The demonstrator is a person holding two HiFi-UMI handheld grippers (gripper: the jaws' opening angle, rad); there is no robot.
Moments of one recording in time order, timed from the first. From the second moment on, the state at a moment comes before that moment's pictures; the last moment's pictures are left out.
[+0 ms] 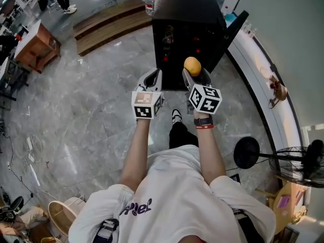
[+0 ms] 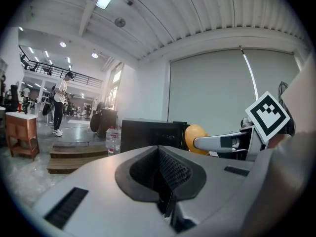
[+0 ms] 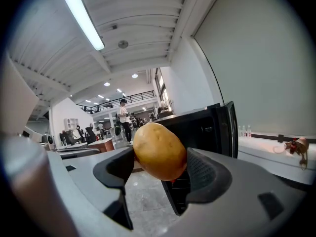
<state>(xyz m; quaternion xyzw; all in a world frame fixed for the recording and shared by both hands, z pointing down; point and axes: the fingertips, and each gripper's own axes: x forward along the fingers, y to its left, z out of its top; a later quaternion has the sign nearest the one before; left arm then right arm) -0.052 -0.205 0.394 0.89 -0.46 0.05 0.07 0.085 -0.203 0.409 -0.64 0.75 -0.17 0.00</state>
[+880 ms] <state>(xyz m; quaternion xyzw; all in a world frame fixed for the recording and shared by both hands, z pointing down) -0.015 -0.266 0.429 0.89 -0.45 0.06 0.08 0.109 -0.276 0.451 -0.63 0.76 -0.18 -0.01</state>
